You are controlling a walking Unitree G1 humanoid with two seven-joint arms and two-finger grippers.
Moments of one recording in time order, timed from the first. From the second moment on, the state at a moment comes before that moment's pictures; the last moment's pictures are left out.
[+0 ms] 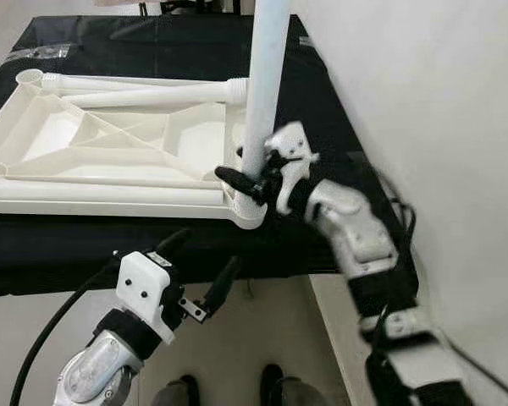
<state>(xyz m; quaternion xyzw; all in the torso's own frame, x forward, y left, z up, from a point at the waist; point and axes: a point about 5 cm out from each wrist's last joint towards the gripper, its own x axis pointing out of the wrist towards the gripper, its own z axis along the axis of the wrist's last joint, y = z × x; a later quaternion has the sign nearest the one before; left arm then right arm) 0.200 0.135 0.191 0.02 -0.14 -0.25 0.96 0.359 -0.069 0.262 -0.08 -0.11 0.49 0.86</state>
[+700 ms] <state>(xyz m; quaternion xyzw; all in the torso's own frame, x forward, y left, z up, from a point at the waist) 0.199 0.138 0.189 0.02 -0.13 -0.25 0.96 0.373 -0.075 0.259 -0.10 -0.09 0.62 0.78</state>
